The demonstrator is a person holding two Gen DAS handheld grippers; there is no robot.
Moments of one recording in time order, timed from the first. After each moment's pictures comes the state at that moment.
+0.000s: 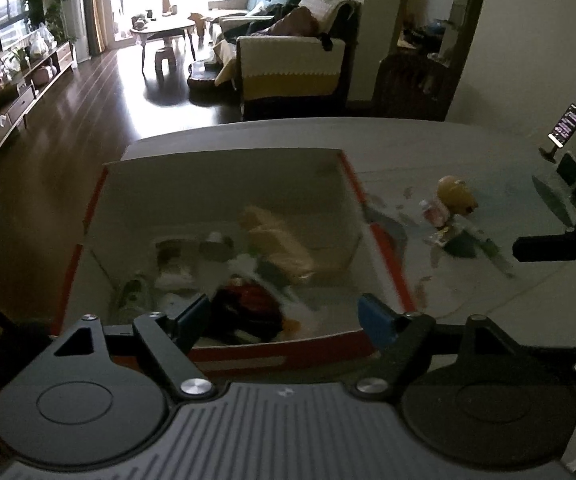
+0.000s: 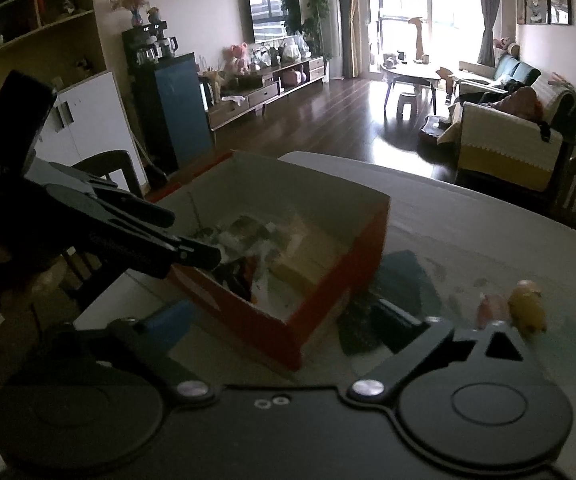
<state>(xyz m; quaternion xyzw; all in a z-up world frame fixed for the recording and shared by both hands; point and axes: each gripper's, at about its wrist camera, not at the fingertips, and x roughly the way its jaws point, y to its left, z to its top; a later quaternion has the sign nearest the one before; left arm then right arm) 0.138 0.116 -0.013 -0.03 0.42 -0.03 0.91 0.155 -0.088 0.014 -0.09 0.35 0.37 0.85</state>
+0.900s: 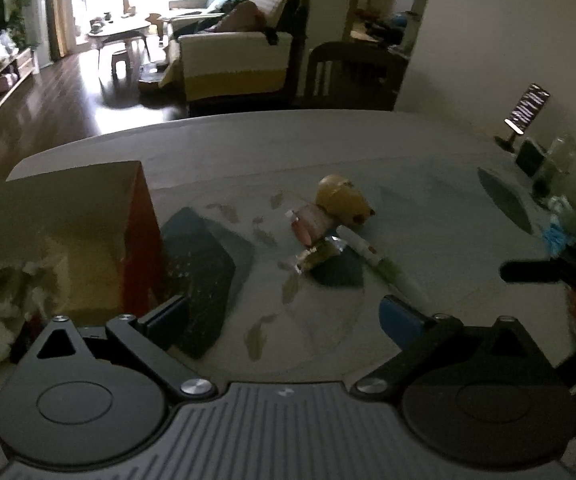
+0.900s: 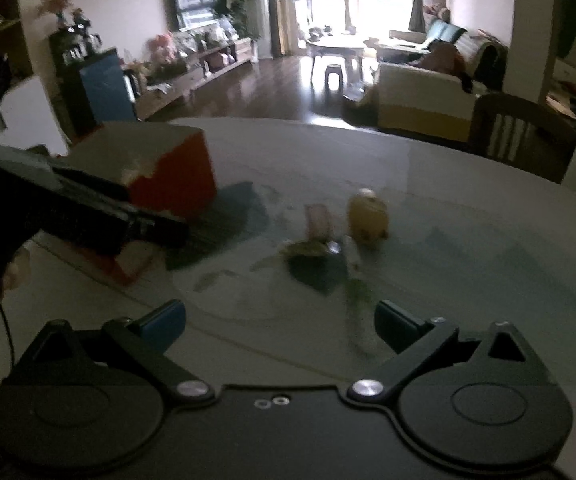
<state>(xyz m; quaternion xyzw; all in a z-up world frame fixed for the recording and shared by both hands) 0.204 -0.063 -0.042 -0.03 0.42 -0.07 0.90 0.200 -0.256 -0.035 -0.08 0.39 0.28 0.87</state>
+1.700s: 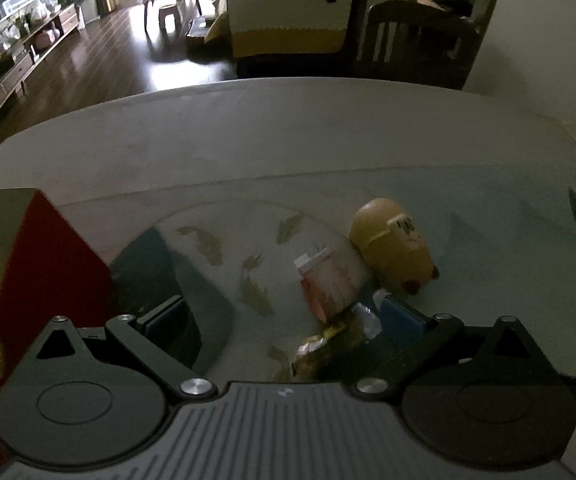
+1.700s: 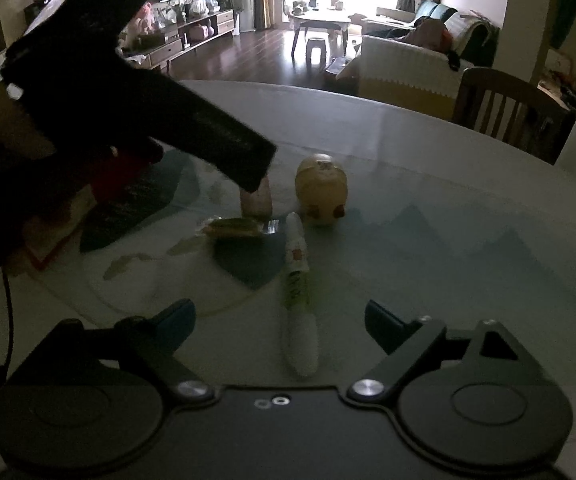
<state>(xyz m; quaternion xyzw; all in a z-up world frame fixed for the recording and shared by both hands) 0.345 -0.109 -0.105 -0.04 0.49 0.02 0.87 0.264 -0.267 -0.088 -0.11 0.42 0.26 0.86</state>
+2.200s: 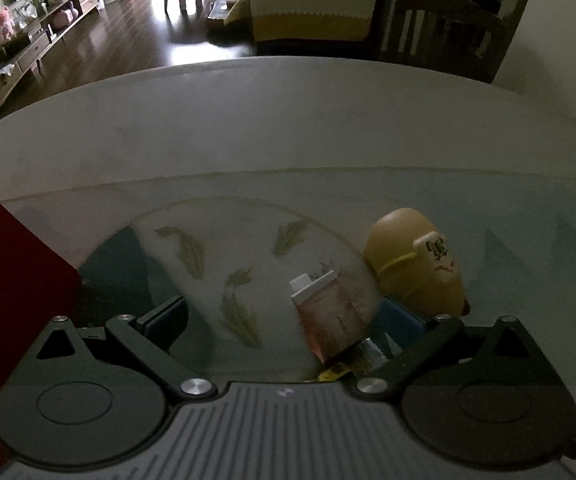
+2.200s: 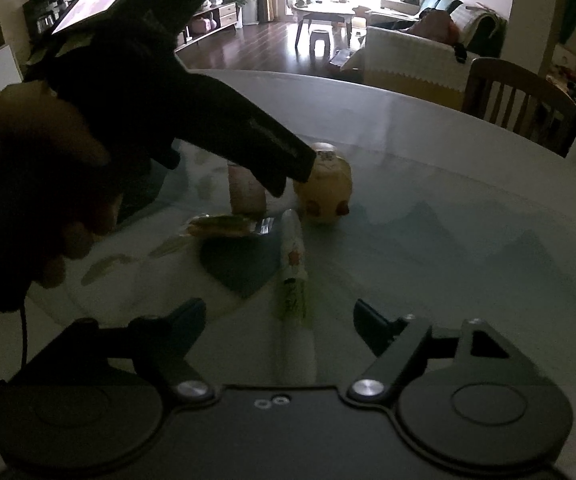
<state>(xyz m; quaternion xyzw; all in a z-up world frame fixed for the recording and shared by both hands) 0.376 -0.119 -0.135 -0.05 0.51 0.06 0.86 0.286 -0.260 -0.109 -0.11 0.43 0.26 0.86</state>
